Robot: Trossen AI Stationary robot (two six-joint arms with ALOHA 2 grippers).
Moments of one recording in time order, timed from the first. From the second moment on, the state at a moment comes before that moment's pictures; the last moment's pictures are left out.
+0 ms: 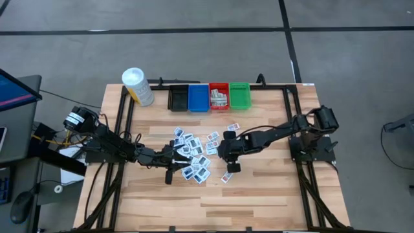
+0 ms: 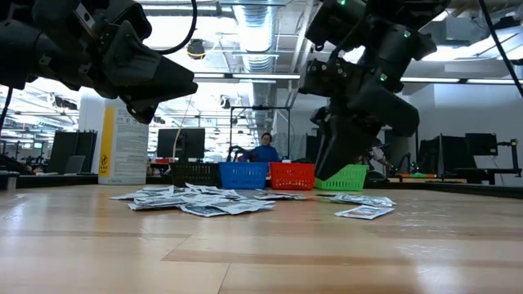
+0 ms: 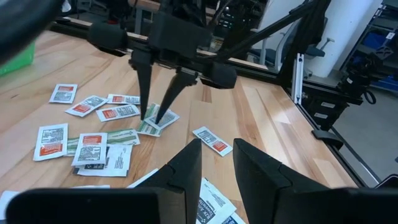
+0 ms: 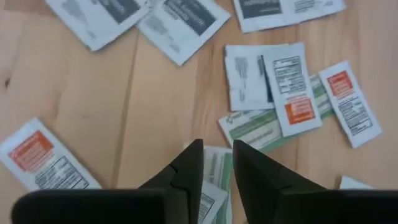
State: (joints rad) left arm -0.44 1.51 0.28 1.06 -0.38 -0.27; right arm 0.15 1.74 0.95 -0.26 0.13 -0.01
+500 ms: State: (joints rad) left arm -0.44 1.51 0.28 1.06 -0.38 -0.27; right arm 0.14 1.74 0.96 -0.26 0.07 0.04
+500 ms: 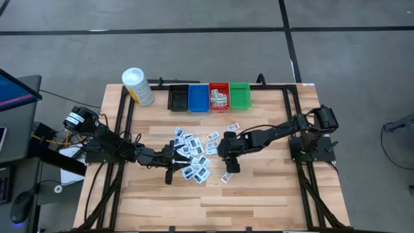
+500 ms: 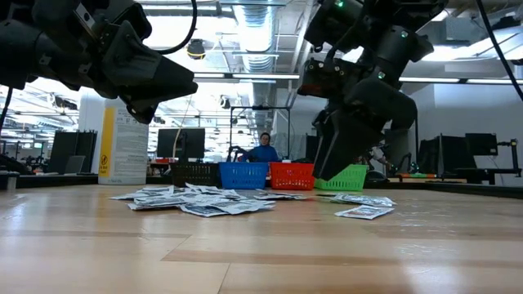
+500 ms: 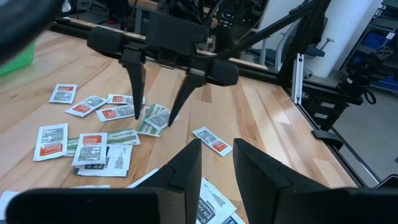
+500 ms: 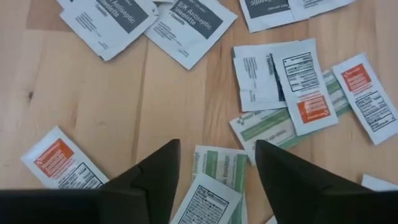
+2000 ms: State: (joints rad) left arm -0.44 1.51 0.28 1.06 -0.38 -0.27; right arm 0.11 1.82 0.91 -0.18 0.02 0.02
